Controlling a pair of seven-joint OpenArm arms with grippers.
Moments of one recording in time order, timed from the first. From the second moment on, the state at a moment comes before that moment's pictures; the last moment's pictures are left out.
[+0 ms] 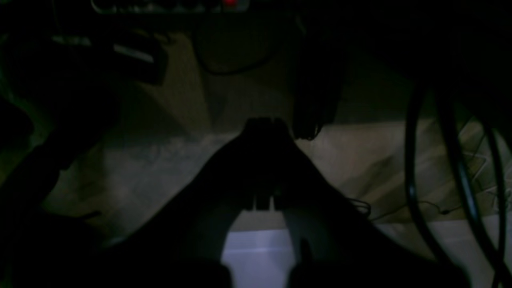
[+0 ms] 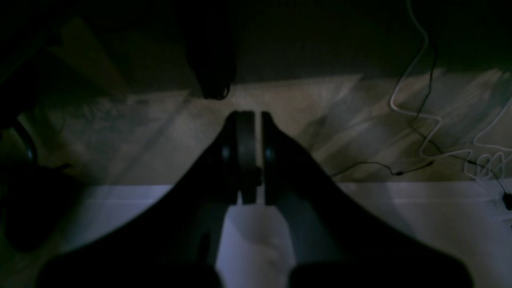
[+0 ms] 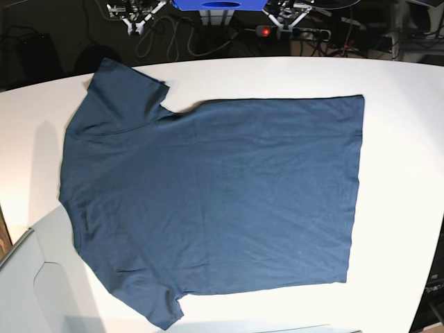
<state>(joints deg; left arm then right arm) 15.1 -3.9 0.4 20.6 -2.7 -5.1 5.3 -14.0 4.8 -0.7 23.4 7.4 6.9 -18.9</state>
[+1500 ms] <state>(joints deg) 61.0 -13.5 -4.7 106.8 -14.9 -4.7 7.0 -57.5 17.0 13.8 124.3 7.7 7.7 -43.1</state>
